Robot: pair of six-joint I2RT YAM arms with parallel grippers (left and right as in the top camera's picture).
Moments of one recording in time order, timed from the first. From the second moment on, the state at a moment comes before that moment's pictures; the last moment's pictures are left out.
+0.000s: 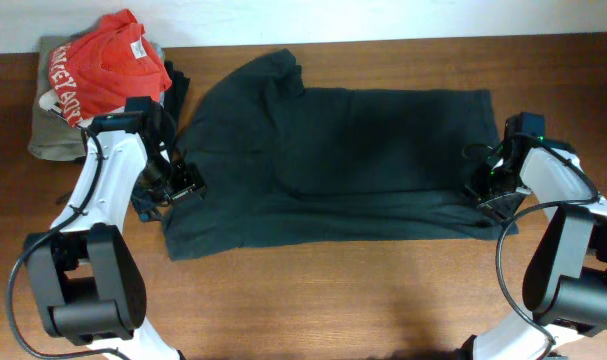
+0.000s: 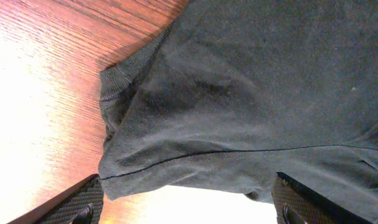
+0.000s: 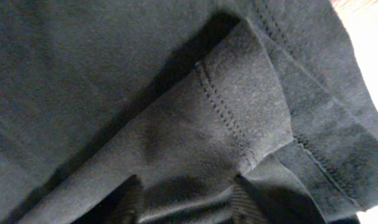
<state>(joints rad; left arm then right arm) 0.06 1.88 1.45 -1.21 0.08 -0.41 -0.28 1.86 1.19 -0.83 -0.07 0.45</state>
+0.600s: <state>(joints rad) 0.06 1.88 1.45 -1.21 0.08 -0.41 -0.28 1.86 1.15 -0.72 -0.08 0.47</state>
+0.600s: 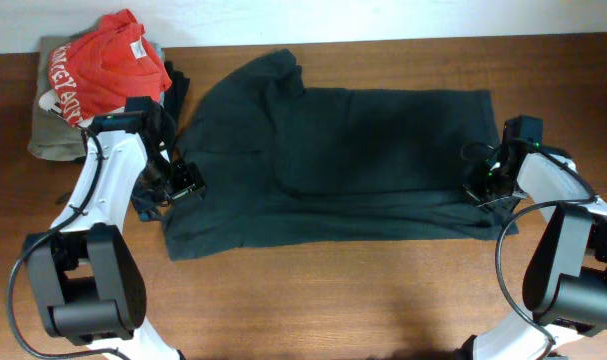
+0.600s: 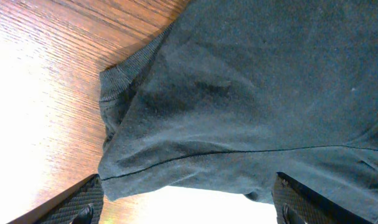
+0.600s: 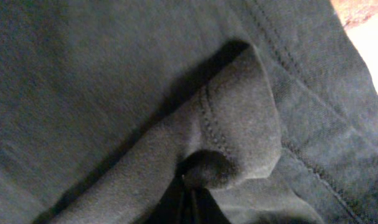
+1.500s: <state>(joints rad) 0.05 1.88 1.45 -1.08 0.08 -0.41 -0.28 1.86 1.15 -0.45 -0.03 0.44</state>
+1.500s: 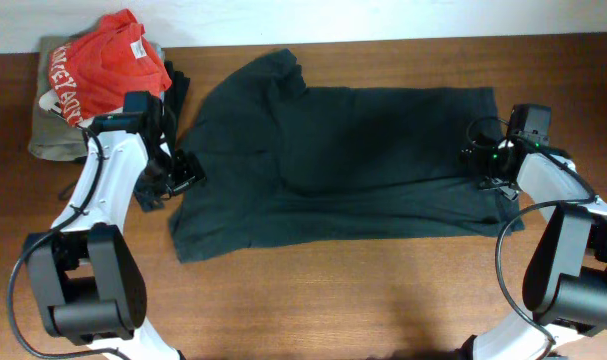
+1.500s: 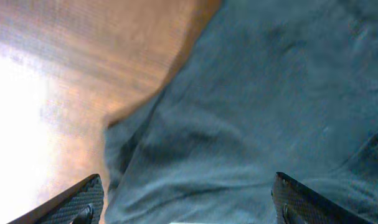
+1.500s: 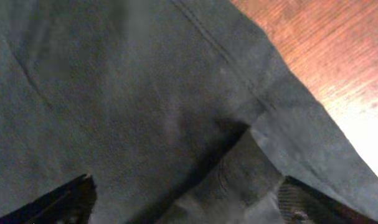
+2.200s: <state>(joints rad) -0.26 2.02 1.95 -0.61 0.07 -0.24 -0.28 1.85 1.69 -0.99 -0.17 0.31</state>
